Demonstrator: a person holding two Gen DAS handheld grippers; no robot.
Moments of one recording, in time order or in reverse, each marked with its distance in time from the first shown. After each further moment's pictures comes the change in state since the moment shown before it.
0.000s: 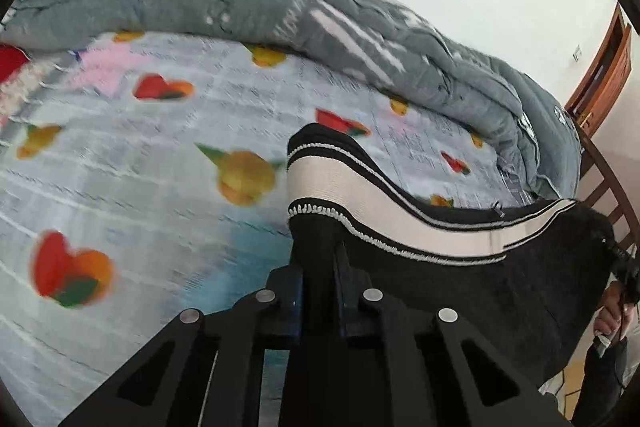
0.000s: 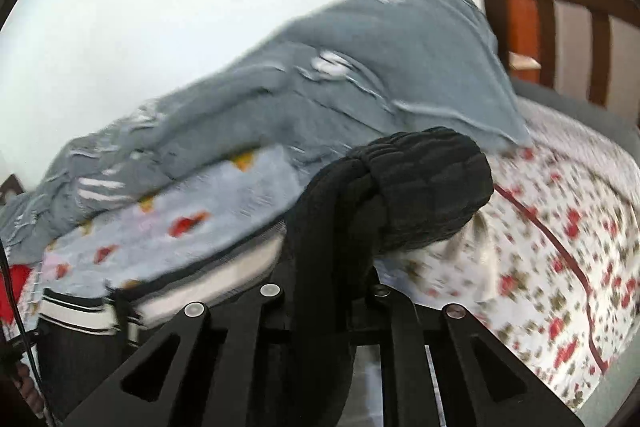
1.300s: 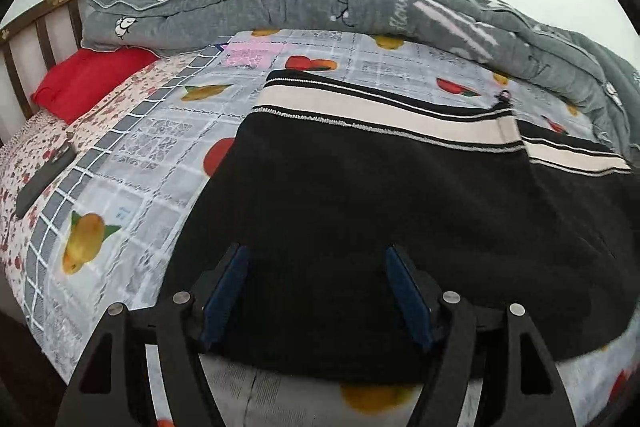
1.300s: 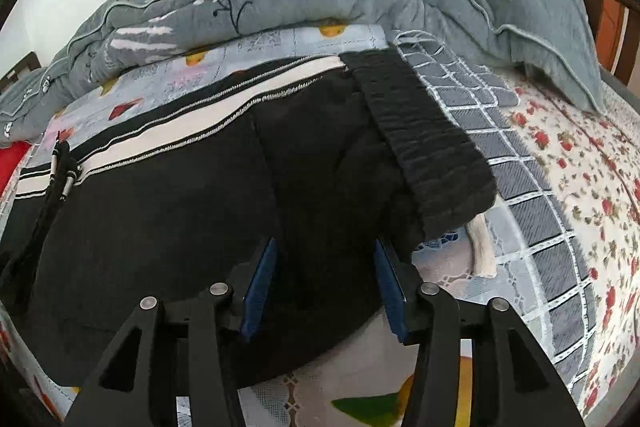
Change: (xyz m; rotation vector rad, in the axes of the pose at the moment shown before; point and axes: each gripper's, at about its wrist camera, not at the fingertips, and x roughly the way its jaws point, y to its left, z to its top) left arm -0.060 0.019 -0.092 0.015 -0.047 0.448; right arm 0.043 0.080 -0.095 -0.239 0.259 -0.002
